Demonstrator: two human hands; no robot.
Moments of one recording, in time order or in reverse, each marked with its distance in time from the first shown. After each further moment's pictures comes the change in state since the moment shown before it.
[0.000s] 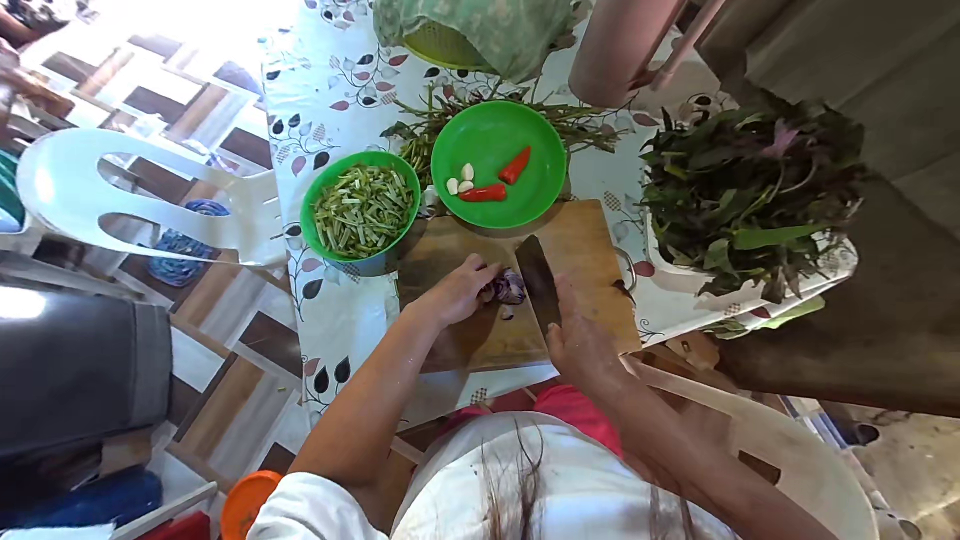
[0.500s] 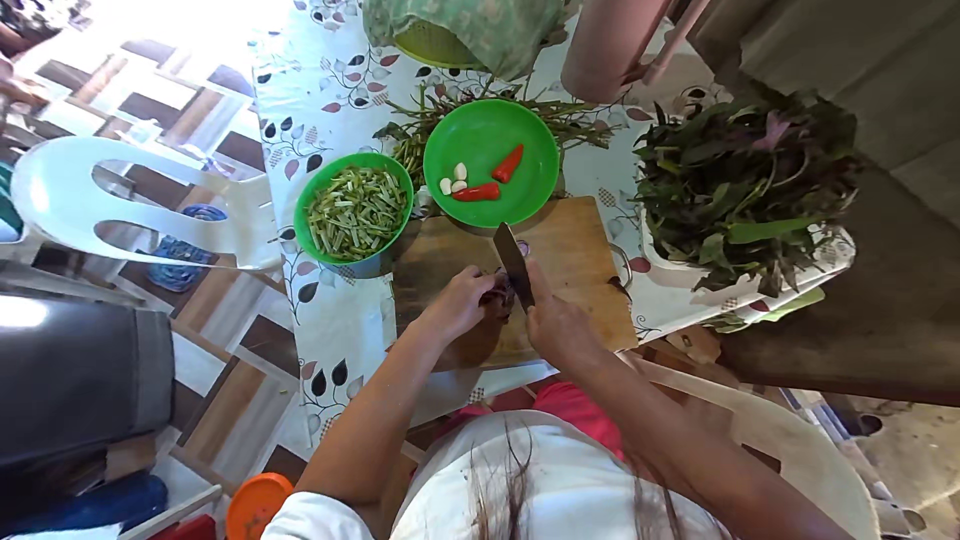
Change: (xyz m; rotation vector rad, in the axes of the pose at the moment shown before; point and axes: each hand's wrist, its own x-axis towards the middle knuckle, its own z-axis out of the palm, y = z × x) left_hand -0.011 0.017 0.018 -0.040 0.189 -0.039; right_hand 0.019 -0.014 0.000 -0.062 0.020 -0.125
